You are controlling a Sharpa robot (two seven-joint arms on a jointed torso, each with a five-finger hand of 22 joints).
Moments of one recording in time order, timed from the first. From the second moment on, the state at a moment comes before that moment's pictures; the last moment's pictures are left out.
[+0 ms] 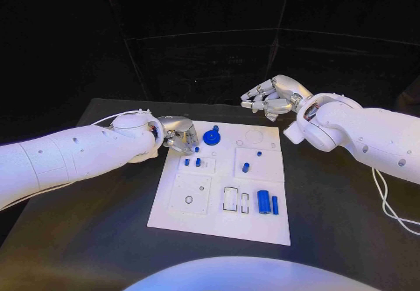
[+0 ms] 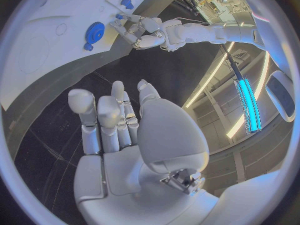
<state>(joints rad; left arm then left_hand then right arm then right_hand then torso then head) 1.25 -0.73 -0.14 1.28 -1.41 -0.07 0.03 1.27 -0.10 0.44 -0.13 0.05 0.98 0.15 0.09 0.08 1.11 0.07 0.29 0.07 1.47 -0.02 1.38 1.17 0.12 1.43 0.08 1.01 1.01 1.24 -0.70 0.03 1.32 -0.85 -0.23 0.15 1.35 0.02 -0.08 0.16 0.33 0.95 0.15 0.08 0.07 1.04 0.07 0.60 0.68 1.41 -0.01 1.06 0.96 0.13 1.18 0.10 1.21 0.78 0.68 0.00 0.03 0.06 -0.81</state>
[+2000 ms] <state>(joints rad) 1.25 -0.90 -0.14 1.45 -0.06 -0.18 0.52 1.27 -0.09 0.45 -0.11 0.05 1.02 0.16 0.10 0.07 1.06 0.10 0.33 0.08 1.20 0.01 0.98 0.56 0.17 1.22 0.11 0.58 0.65 1.10 -0.77 0.00 1.48 -1.74 -0.17 -0.12 1.48 -0.07 0.32 0.04 0.14 1.08 0.15 0.07 0.07 1.15 0.08 0.17 0.08 1.45 -0.01 0.98 0.87 0.15 1.26 0.09 1.21 0.81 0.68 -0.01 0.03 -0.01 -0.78</state>
